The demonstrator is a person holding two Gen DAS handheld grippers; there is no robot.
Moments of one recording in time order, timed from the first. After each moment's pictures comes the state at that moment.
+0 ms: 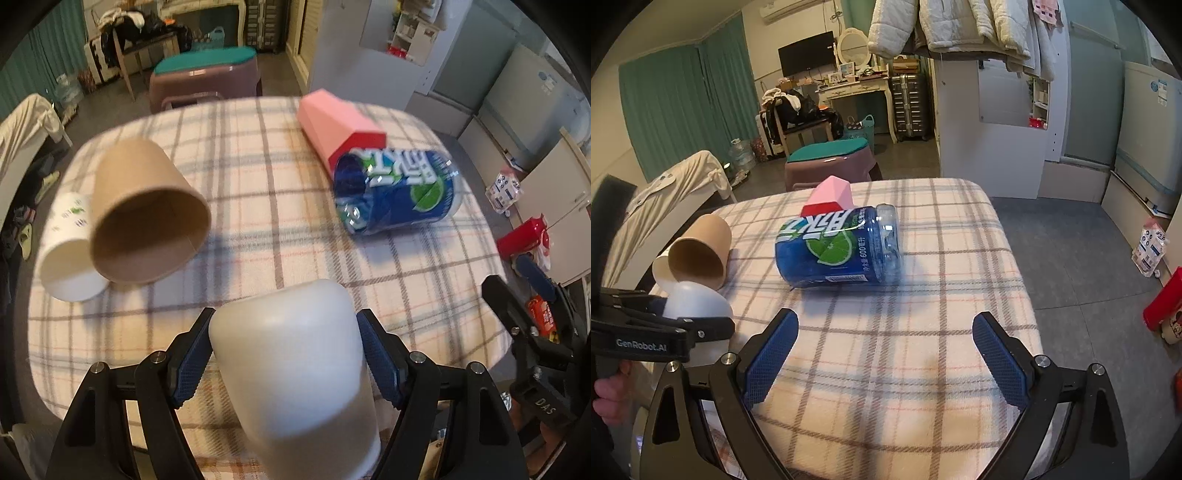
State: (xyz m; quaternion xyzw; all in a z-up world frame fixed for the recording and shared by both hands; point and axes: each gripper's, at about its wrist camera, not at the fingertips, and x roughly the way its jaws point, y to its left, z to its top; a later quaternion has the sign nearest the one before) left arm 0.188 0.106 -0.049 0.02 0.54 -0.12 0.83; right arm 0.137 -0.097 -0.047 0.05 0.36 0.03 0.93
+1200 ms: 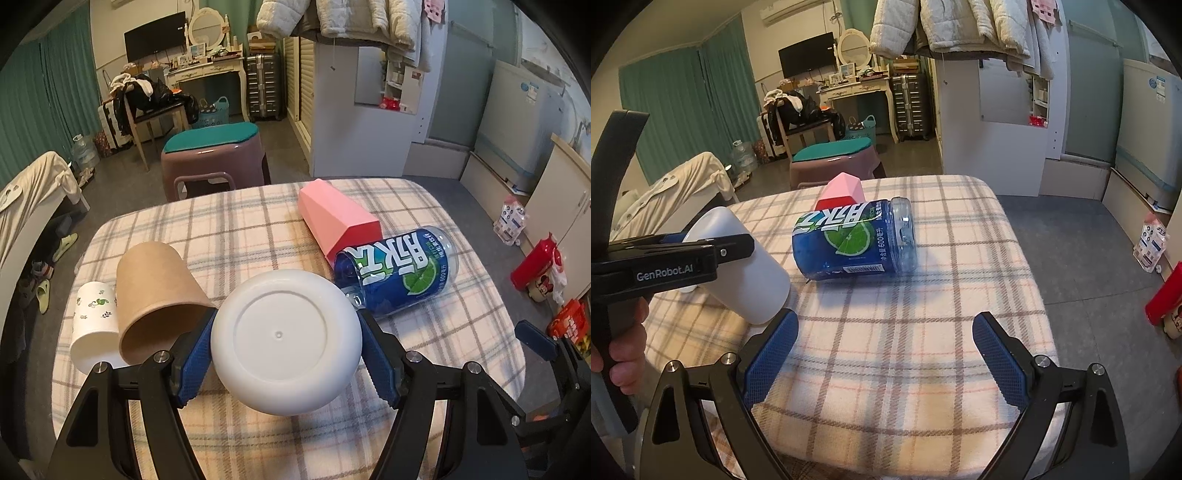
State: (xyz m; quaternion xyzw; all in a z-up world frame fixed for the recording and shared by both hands) left arm 0.213 0.086 -0.027 0.05 0.42 -0.11 0.90; right arm 0.127 -0.085 -0.048 0.06 0.37 0.03 0.93
